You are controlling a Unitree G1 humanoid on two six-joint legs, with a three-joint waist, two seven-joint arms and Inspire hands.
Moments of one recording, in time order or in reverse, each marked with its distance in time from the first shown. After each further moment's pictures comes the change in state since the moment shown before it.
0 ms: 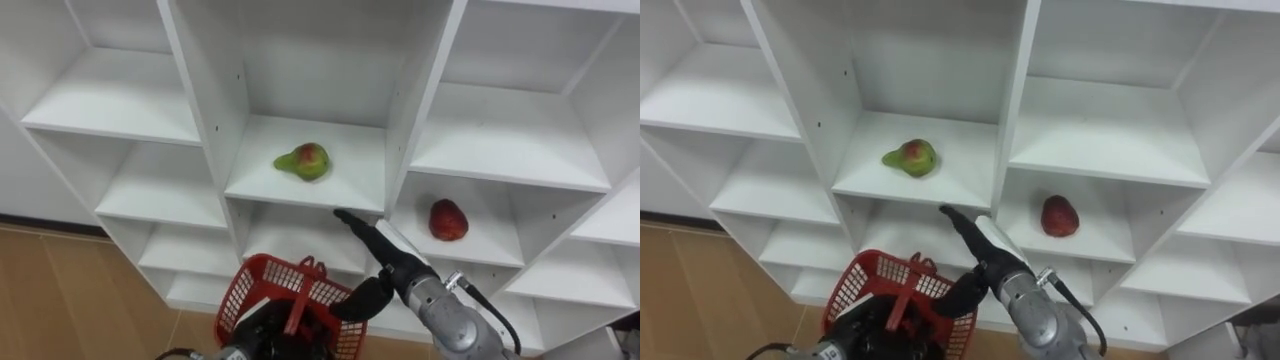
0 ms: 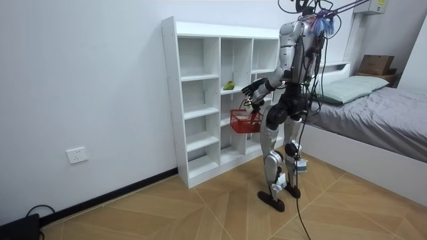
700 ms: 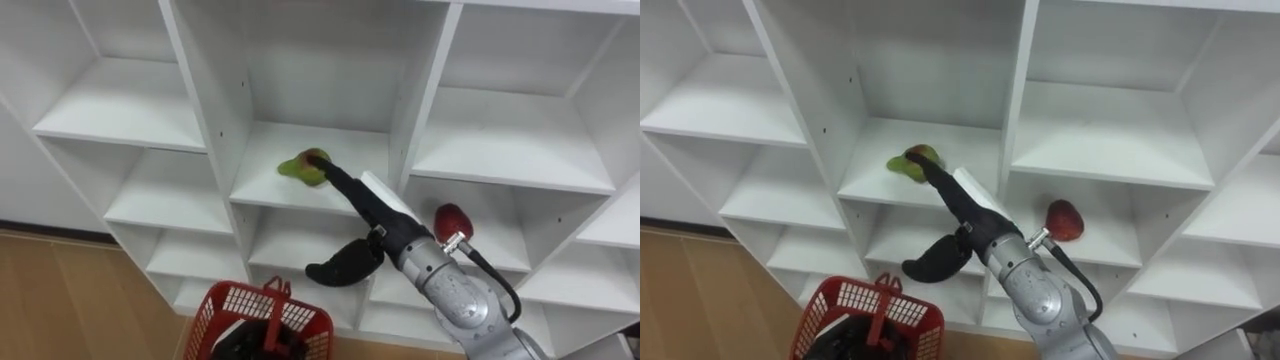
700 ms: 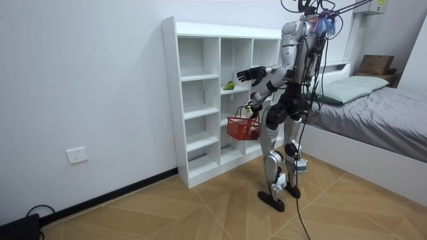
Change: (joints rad) left arm 0.004 -0.011 0.028 0.111 0.018 -0.008 0.048; right arm -0.007 0.004 -0.029 -0.224 0.009 0.004 0.053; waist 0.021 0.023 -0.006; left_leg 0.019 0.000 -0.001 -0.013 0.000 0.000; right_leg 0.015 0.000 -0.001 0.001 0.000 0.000
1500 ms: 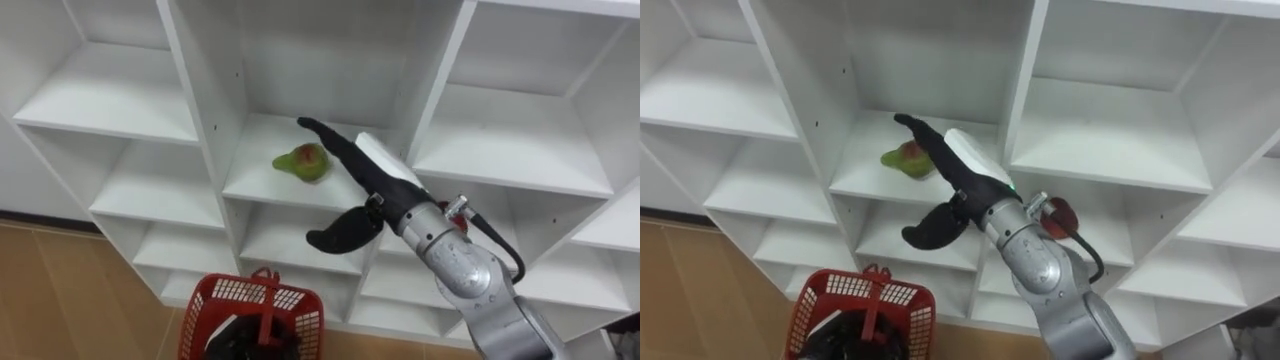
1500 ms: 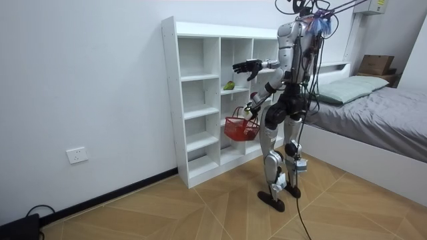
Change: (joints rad) left arm 0.000 -0.013 0.055 0.012 -0.001 -0.009 0.018; right arm -0.122 0.016 -0.050 -0.050 -0.091 -0.001 0.020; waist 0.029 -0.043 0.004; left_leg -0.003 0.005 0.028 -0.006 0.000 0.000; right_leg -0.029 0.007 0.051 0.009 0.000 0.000
